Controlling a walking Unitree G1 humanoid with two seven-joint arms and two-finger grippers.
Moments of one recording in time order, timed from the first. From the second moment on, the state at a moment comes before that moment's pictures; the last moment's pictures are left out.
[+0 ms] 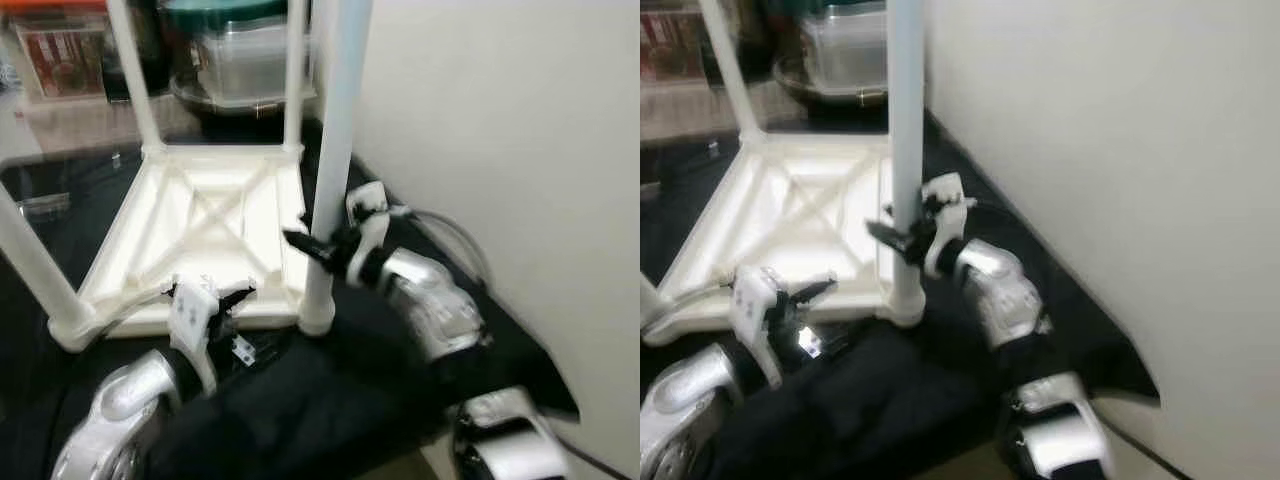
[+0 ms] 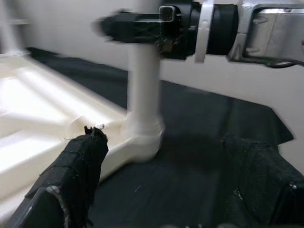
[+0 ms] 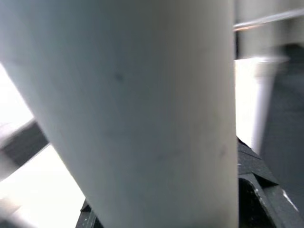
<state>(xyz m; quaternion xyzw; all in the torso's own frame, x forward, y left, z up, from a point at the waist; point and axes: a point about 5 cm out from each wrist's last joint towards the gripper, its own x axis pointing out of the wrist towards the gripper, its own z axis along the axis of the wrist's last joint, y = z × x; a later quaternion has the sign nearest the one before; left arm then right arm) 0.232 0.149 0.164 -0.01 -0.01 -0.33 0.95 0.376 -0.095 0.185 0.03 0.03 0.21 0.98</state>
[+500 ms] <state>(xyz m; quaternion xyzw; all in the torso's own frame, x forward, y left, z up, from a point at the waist) 0.235 0.152 0.168 0.00 -0.02 -0.33 0.94 0.344 -0.112 0.172 0.11 0.05 0.24 0.96</state>
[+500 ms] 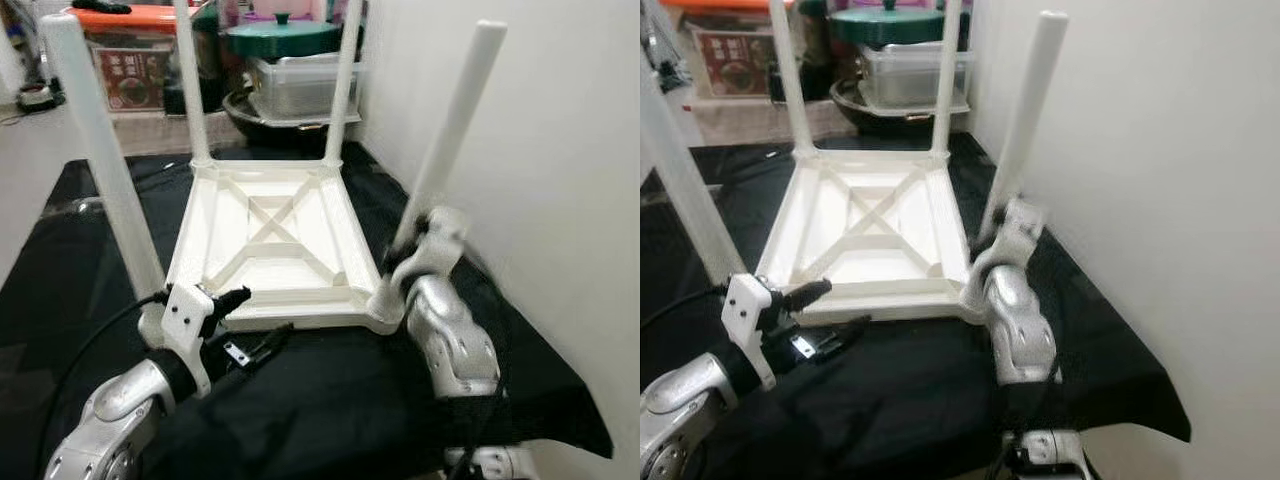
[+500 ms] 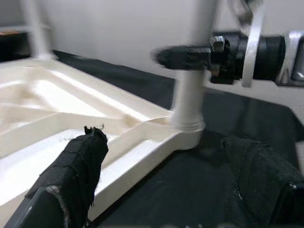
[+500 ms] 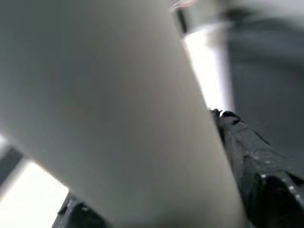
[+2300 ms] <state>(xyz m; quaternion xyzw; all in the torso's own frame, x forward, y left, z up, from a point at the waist) 0.231 0.149 0.160 -0.01 -0.01 -0.33 0.94 0.352 -0.143 0.162 0.03 0.06 -0.01 1.00</state>
